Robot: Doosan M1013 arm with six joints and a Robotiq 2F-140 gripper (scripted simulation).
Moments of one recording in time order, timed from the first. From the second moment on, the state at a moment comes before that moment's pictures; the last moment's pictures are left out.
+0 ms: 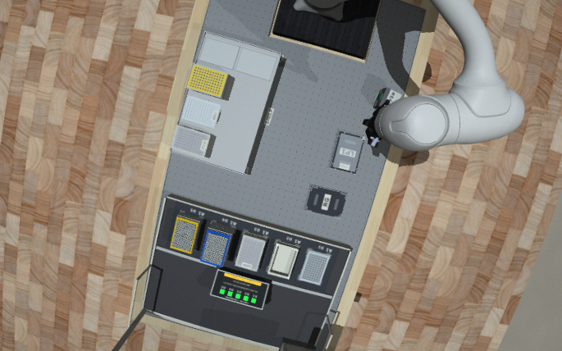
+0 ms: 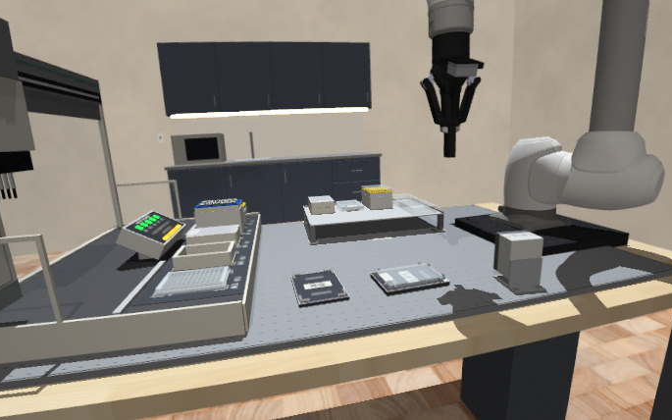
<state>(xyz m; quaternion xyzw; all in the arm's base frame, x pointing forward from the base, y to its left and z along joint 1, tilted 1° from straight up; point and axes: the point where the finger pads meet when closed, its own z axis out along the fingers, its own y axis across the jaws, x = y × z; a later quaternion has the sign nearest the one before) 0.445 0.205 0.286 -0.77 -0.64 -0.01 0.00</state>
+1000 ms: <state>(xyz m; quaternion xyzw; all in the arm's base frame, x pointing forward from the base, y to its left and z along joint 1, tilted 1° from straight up) 0.319 0.210 0.284 -0.77 -0.64 -0.01 0.00</state>
